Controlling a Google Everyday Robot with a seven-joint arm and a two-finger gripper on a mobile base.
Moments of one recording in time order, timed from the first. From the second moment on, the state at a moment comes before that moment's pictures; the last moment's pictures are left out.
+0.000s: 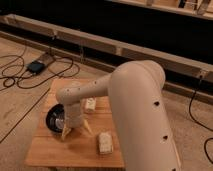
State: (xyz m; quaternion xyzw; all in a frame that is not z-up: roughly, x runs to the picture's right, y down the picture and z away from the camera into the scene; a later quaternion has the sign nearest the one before) arm -0.152 0.253 0.762 -0.39 0.33 0.55 0.65
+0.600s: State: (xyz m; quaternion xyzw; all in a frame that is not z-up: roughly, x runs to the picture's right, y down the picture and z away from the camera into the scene) arm -0.150 0.252 0.763 -0.39 0.34 0.55 0.66
